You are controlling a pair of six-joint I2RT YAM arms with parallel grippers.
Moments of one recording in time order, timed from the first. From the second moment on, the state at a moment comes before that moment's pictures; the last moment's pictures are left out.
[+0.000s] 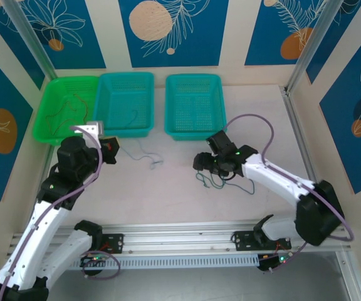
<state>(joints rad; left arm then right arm) -0.33 0.74 0.89 -0.47 0.13 -0.36 0.63 1.29 0.92 -0.64 -0.08 0.74</state>
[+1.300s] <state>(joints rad) -0.13 1.79 1.66 -0.30 -0.08 -0.15 0.76 0.94 0.87 -0.55 -0.12 0.62</state>
